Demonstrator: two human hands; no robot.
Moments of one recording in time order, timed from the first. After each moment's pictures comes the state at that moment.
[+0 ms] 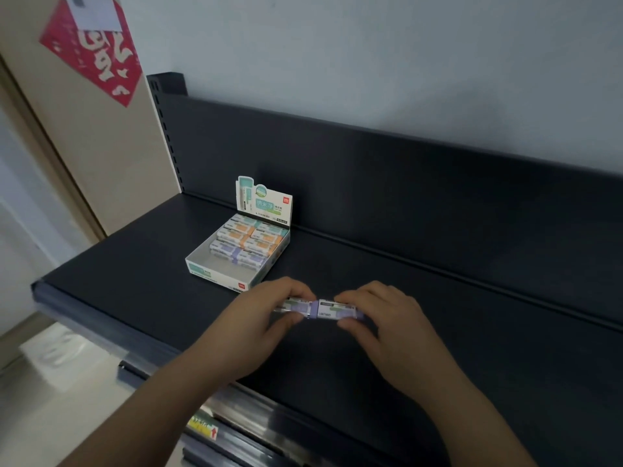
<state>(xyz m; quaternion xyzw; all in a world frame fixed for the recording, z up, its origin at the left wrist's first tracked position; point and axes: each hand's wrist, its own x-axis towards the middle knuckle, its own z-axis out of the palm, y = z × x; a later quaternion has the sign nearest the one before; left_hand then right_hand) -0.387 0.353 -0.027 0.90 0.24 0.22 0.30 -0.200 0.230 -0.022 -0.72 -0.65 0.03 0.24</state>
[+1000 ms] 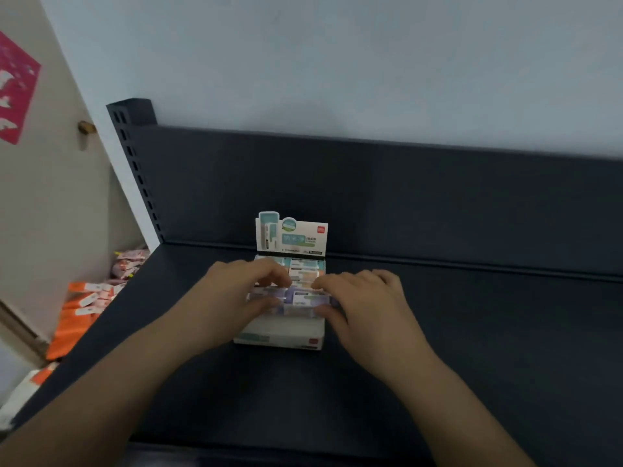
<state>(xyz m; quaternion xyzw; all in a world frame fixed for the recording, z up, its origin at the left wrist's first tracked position) -0.433 0.547 -0.010 0.96 0.14 0.13 0.20 -0.304 0.367 -0.017 -0.82 -0.54 -0.10 0.18</state>
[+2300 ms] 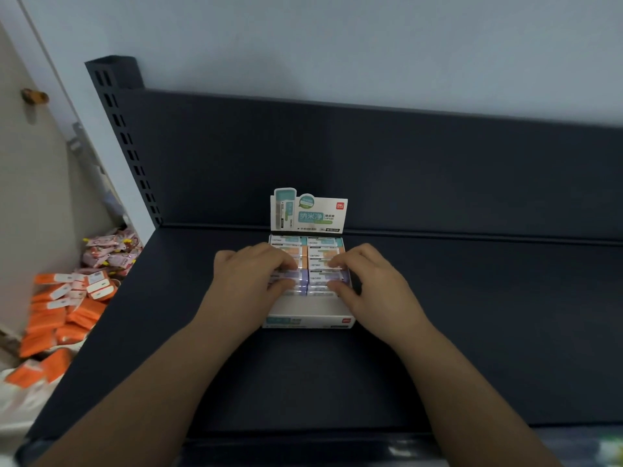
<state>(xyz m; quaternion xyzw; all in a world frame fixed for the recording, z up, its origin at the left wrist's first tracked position) -0.431 0.567 -0.049 0.95 0.17 0.22 0.16 -0.302 0.402 -0.053 -0.84 -0.46 -0.03 0.28</state>
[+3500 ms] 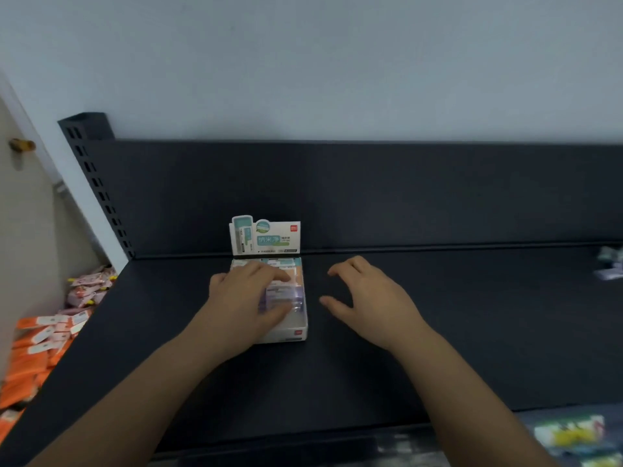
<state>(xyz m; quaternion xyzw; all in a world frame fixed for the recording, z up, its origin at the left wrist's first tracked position) -0.415 0.526 -0.024 0.97 0.13 0.14 0.17 -0.280 0.349 -0.028 -0.87 -0.46 -0.04 0.17</state>
